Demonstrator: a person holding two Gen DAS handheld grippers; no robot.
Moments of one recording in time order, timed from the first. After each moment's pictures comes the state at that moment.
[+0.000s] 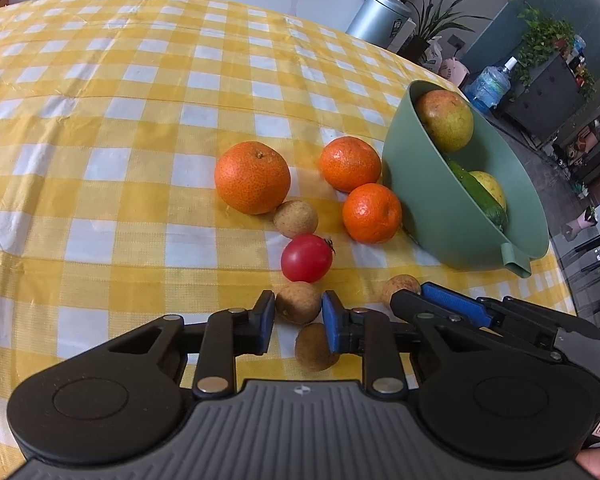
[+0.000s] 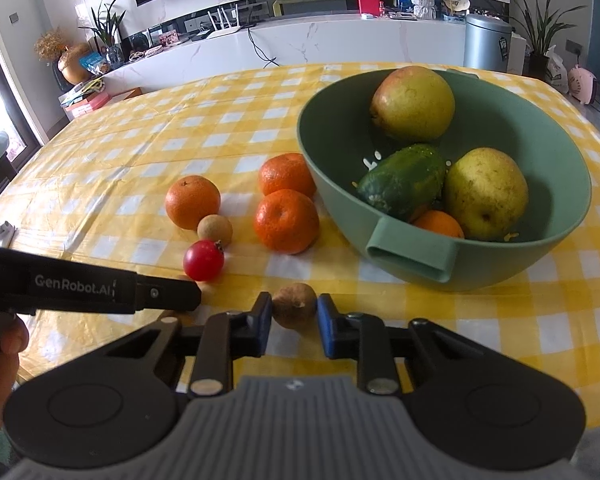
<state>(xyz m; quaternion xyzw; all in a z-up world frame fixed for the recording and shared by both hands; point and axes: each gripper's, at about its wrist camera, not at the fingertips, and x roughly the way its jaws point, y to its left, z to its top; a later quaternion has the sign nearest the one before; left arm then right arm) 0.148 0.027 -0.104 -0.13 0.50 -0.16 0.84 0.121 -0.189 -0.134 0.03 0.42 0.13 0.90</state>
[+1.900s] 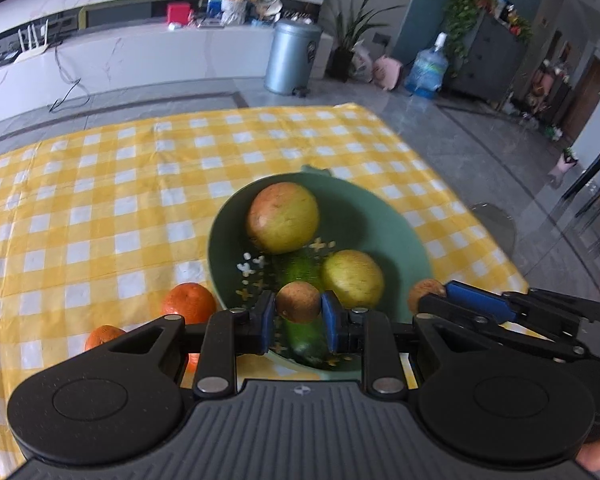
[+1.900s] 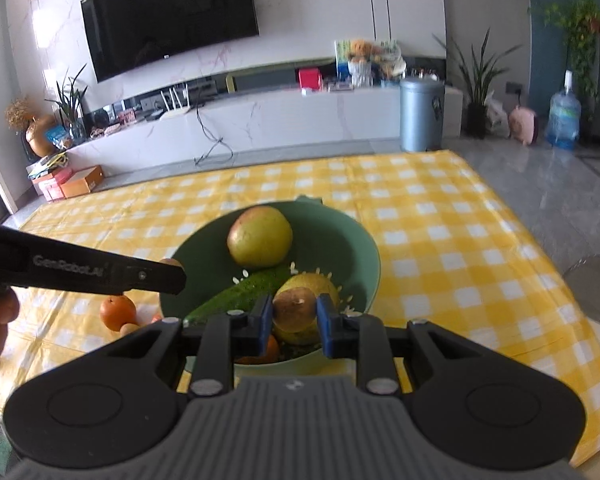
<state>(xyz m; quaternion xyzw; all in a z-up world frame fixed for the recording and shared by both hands) 0.186 -0.099 -0.020 -0.01 0.44 -0.22 0.87 0.116 -0.307 -0.059 0.06 0.33 0.06 0.94</state>
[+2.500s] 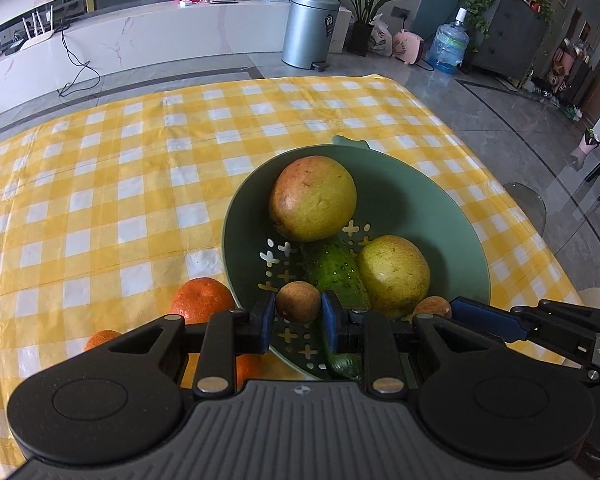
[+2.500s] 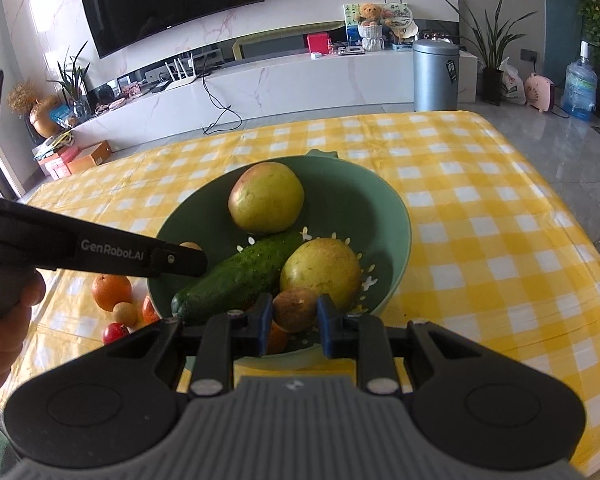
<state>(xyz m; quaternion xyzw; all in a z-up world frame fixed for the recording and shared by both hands) 0.206 -0.102 -0.043 0.01 0.47 -0.20 0.86 0.139 -0.298 -0.086 0.07 0.37 0.08 0.92</state>
